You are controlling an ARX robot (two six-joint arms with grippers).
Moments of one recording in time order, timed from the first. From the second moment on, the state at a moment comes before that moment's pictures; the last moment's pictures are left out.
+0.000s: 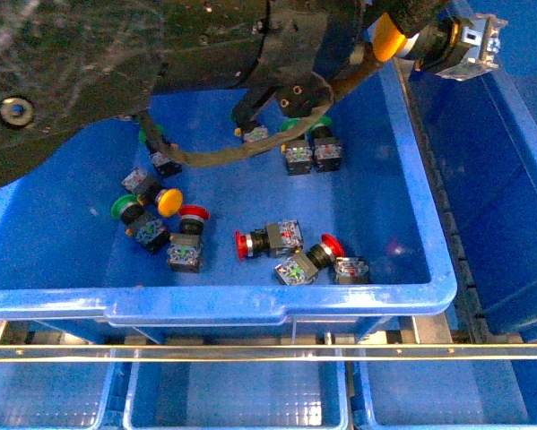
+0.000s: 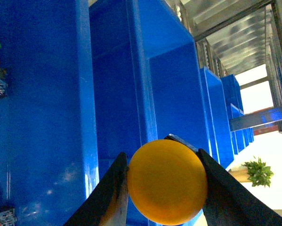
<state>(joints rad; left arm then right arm) -0.63 1.89 0.96 0.76 0.23 -0.93 0.00 0.00 0.02 0.00 0.00 0.00</state>
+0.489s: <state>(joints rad) -0.68 1.96 1.04 0.75 0.23 -0.96 0.00 0.00 0.02 0.00 0.00 0.00</state>
